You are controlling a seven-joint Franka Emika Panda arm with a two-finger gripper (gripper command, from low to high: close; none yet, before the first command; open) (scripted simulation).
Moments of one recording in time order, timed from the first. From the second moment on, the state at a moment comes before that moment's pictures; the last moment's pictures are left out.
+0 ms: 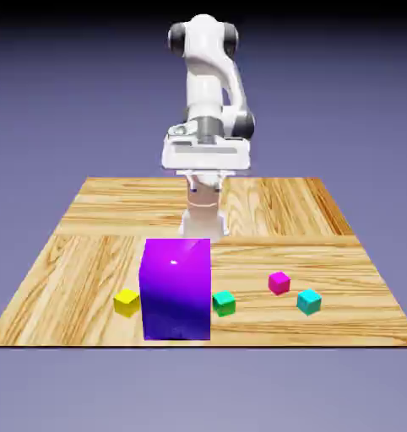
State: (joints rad) arm 0.01 -0.53 0.02 -2.78 -0.01 3.01 0.76
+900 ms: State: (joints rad) arm 0.06 0.43 0.54 -2.23 -0.32 2.41 1.08
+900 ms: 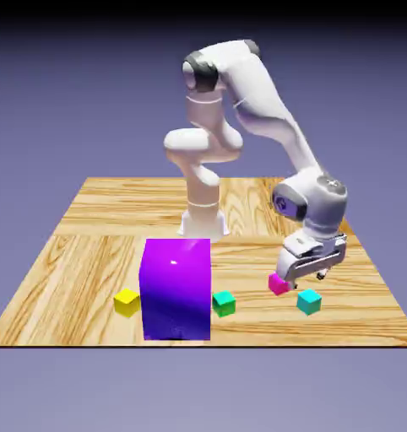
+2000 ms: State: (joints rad) arm -0.30 0.09 -0.10 -2.25 0.19 2.32 1.17
